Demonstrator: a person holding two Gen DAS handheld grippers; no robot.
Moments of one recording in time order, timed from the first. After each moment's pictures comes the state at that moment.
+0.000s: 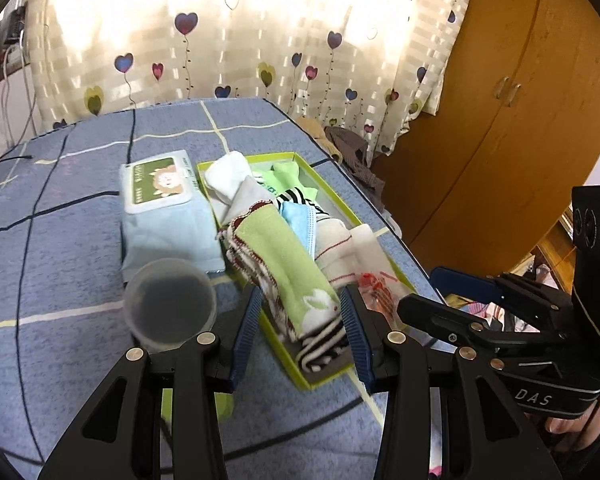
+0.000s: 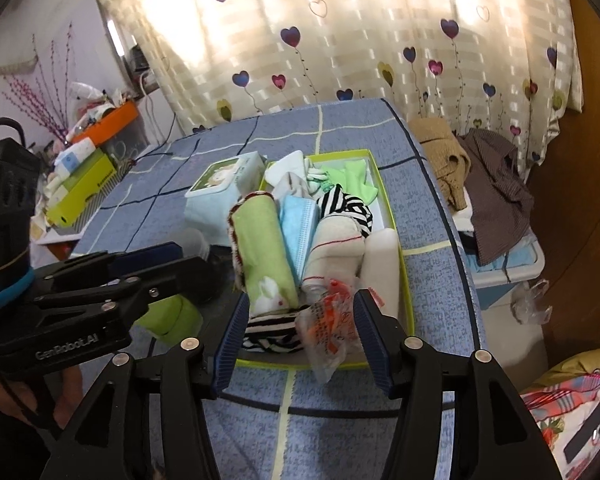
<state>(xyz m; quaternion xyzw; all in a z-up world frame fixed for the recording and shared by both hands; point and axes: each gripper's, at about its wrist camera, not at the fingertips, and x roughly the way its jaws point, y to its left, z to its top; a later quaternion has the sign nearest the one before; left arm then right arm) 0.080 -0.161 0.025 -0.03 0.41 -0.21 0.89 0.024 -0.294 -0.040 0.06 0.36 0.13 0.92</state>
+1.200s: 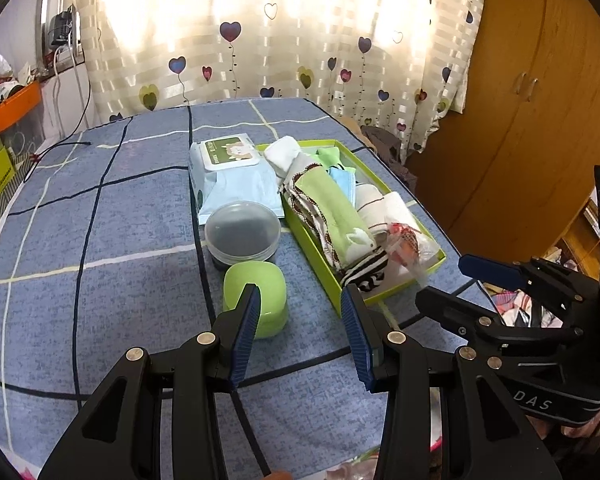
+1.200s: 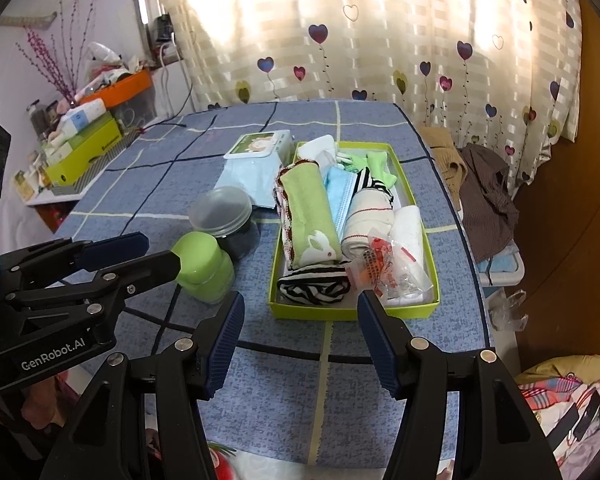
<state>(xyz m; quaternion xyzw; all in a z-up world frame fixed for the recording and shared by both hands) 0.012 -0.126 0.029 -0.01 0.41 -0.15 0.90 -0.025 -0.242 -0.040 0.00 0.37 0.11 0.92</state>
